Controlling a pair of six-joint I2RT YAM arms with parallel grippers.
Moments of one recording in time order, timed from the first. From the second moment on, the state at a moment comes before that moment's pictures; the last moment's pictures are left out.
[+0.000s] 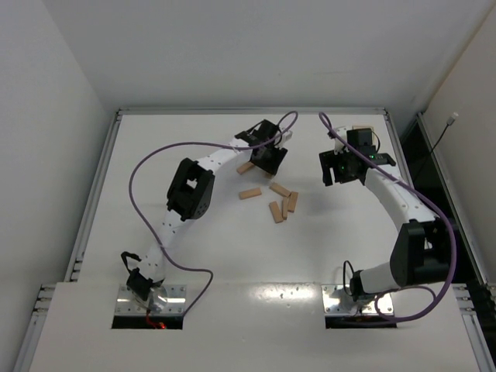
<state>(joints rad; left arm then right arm) -0.62 2.49 2.15 -0.62 0.12 -0.03 0.08 1.44 1.04 -0.52 -0.07 -0.15</state>
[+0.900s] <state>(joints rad) -0.65 2.10 1.50 -0.49 0.06 -0.03 0.08 1.43 1.02 -0.53 -0.09 -0.15</state>
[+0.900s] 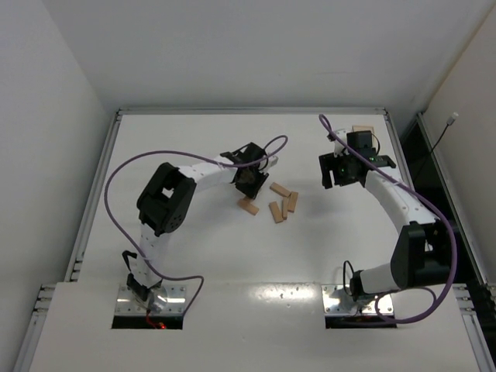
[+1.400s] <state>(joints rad) -0.82 2.30 1.84 -0.68 0.09 0.05 0.08 1.37 0.99 -0.53 -0.09 -0.14</state>
